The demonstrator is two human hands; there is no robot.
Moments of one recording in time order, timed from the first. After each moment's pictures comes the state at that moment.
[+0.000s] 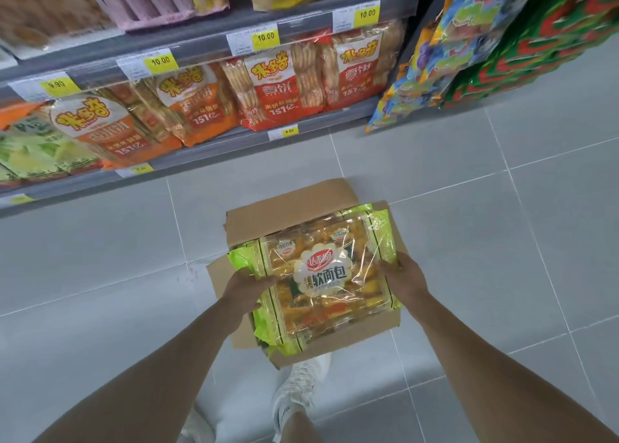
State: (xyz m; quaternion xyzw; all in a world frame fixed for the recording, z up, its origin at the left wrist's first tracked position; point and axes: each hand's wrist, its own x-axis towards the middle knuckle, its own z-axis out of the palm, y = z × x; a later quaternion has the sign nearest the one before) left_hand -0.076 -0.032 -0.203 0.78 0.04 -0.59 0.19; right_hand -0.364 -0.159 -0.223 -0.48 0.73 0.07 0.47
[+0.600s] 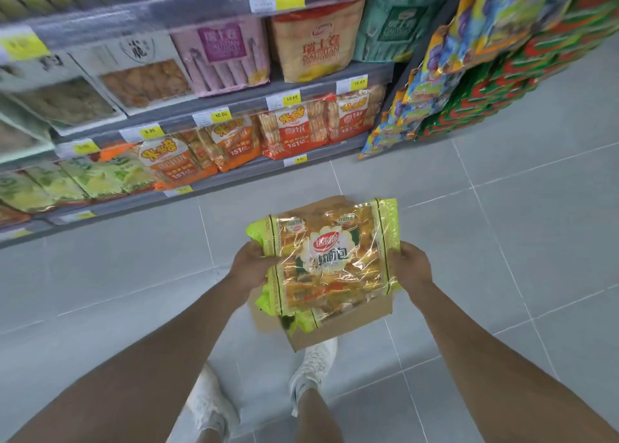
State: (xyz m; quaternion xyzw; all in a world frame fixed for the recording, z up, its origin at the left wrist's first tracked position) left_hand -0.029 -0.022 -0.029 0.75 -0.05 -0.59 0.28; right_hand -0.322 -0.128 -0.034 -0.50 0.75 -0.04 0.43
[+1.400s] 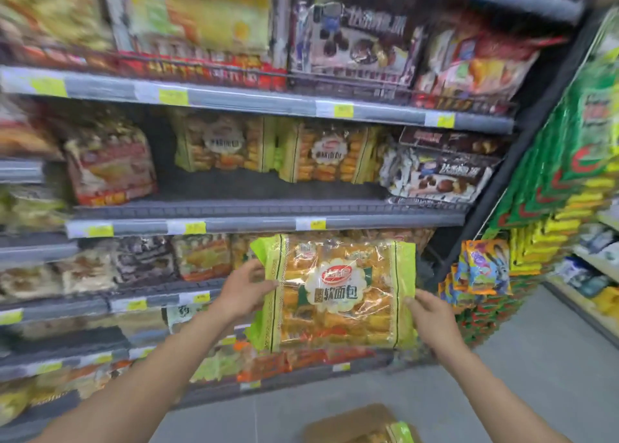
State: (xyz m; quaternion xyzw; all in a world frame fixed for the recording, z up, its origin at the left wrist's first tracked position) left_hand 0.250 0.094 0.470 0.69 -0.36 -0.37 0.51; right_hand -0.077 -0.031 0.457 -0.65 0.59 -0.32 0.36
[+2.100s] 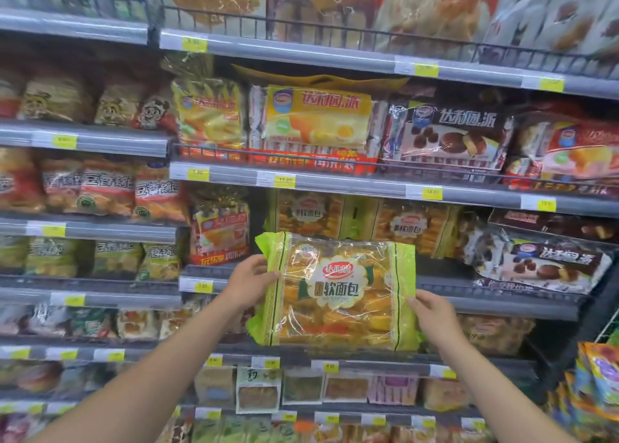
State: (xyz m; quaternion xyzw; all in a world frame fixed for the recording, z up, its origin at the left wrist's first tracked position) left_hand 0.407 0.138 0.579 0.69 -0.33 -0.25 0.60; right_hand 0.122 -0.052 0.551 -0.73 0.46 -0.32 0.38
